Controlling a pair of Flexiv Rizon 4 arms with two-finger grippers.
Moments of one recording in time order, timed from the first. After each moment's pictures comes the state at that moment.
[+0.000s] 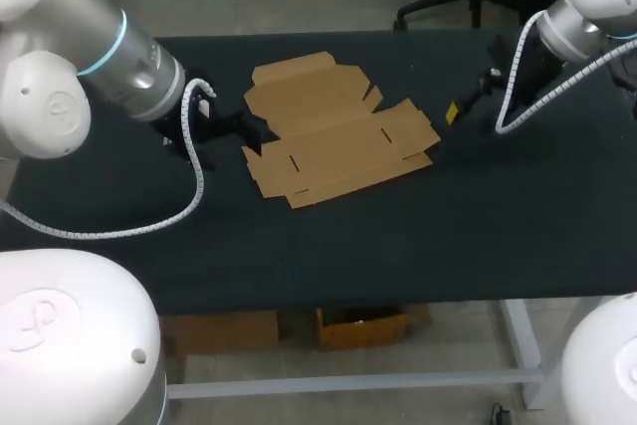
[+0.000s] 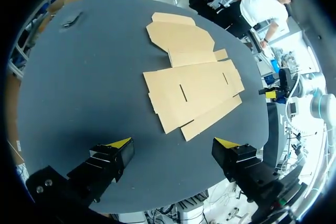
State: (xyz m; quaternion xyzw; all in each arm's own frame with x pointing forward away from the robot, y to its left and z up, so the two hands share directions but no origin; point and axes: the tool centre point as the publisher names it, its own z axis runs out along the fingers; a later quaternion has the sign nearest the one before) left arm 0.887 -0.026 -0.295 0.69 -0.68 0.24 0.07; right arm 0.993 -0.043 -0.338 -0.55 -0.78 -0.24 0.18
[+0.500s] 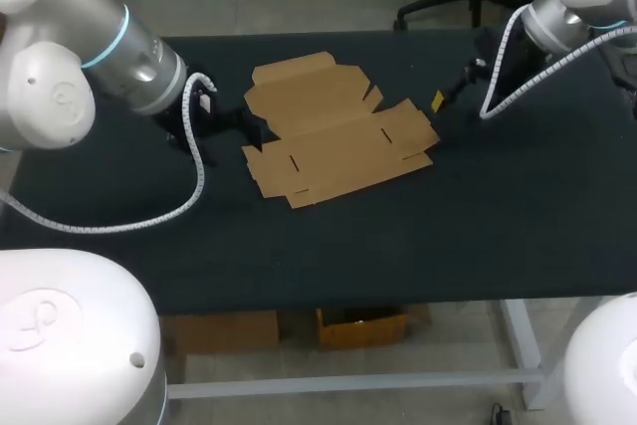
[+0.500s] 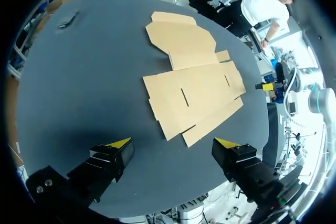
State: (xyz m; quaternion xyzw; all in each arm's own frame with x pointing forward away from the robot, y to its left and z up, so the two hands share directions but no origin) left arm 0.903 -0.024 -0.301 0.69 -0.68 0.24 0.08; right arm 1.029 -0.024 -0.346 -0.56 -0.76 -0.25 0.20
